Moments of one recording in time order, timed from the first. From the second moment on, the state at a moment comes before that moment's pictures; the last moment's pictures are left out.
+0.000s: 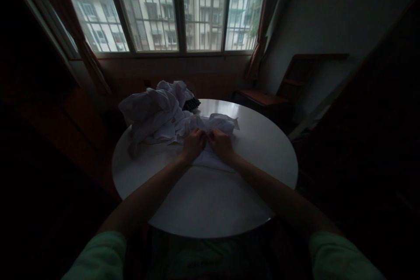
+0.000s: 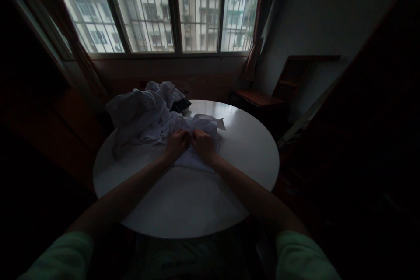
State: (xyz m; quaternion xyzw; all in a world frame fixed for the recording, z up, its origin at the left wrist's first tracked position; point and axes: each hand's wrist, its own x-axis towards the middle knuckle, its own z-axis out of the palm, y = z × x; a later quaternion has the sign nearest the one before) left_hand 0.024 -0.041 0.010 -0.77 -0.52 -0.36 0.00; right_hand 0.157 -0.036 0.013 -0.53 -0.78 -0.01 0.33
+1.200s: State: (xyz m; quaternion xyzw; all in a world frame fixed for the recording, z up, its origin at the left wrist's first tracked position) left_hand 0.023 -0.038 0.004 -0.79 -0.50 -0.37 0.02; right_hand 0.158 -0.022 -0.001 -0.41 -0.80 0.01 0.43
